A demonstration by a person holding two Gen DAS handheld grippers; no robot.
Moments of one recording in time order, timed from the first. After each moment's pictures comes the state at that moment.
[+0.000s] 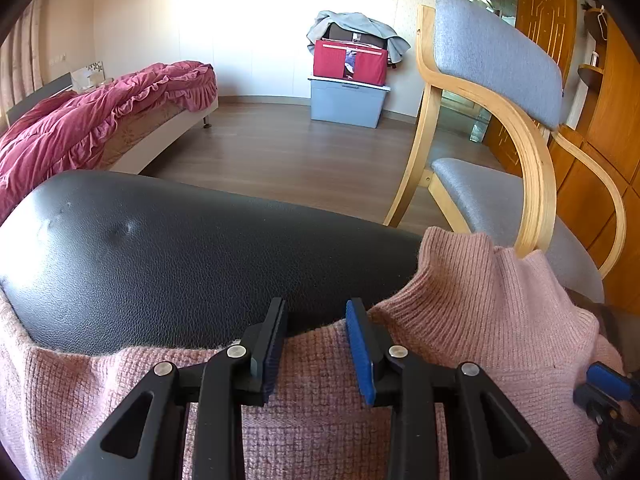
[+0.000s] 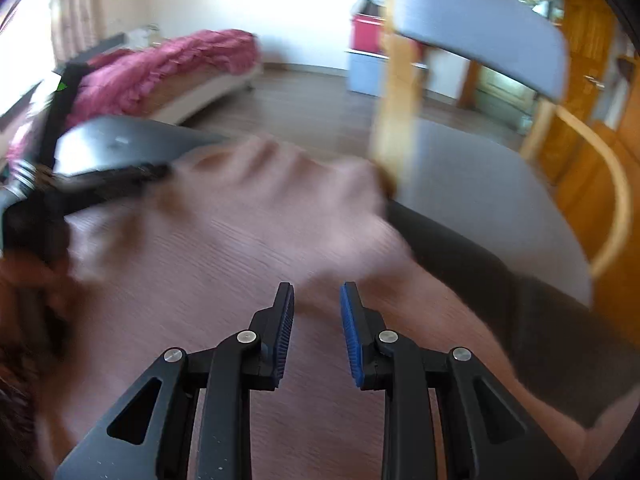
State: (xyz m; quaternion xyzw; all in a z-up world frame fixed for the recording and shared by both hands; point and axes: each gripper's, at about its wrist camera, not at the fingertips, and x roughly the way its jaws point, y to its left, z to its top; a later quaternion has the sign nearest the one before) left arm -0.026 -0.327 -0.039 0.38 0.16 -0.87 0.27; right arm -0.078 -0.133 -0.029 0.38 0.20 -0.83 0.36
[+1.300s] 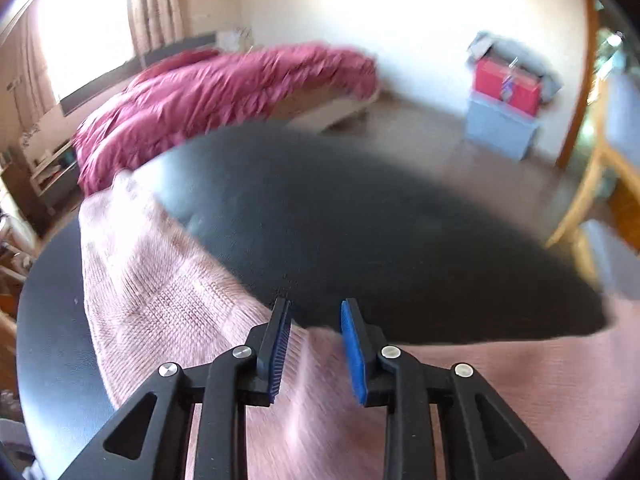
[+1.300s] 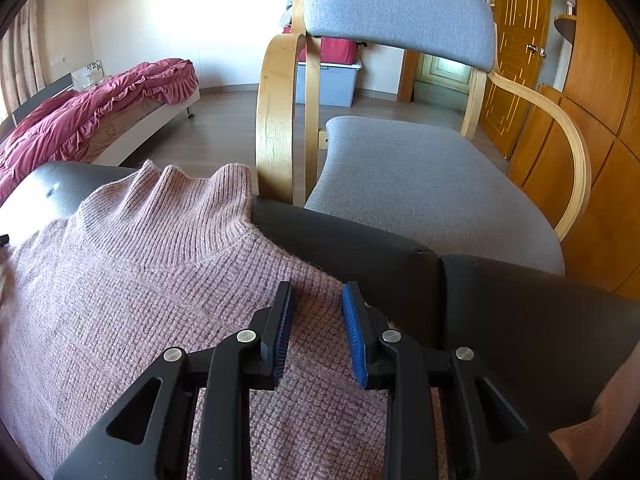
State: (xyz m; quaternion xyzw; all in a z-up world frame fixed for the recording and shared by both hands) left arm 0.104 -0.395 0.002 0.34 0.19 -0.79 0.48; right arm -0.123 -0.088 -0.034 0.38 0.14 -0.87 0.30
